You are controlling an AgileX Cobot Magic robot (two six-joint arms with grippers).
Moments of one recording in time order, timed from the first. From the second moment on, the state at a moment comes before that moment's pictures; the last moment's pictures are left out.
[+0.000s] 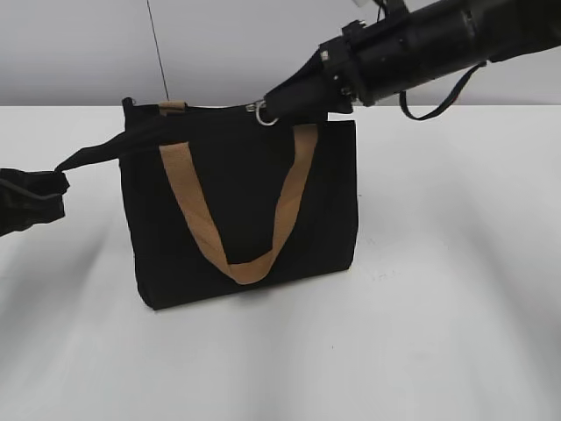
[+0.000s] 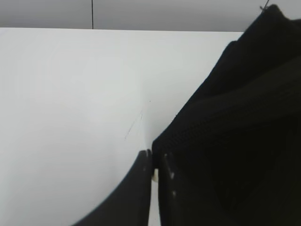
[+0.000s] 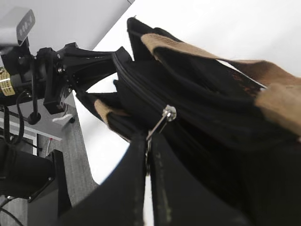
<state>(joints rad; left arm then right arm) -0.19 1.38 -0.36 0.25 -0.50 -0.22 0.24 1.92 -1.36 1.34 0.99 -1.17</state>
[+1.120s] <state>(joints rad) -0.36 1.07 -0.60 0.12 0.38 -0.34 0.29 1.67 -1.31 0.69 0.99 -0.77</state>
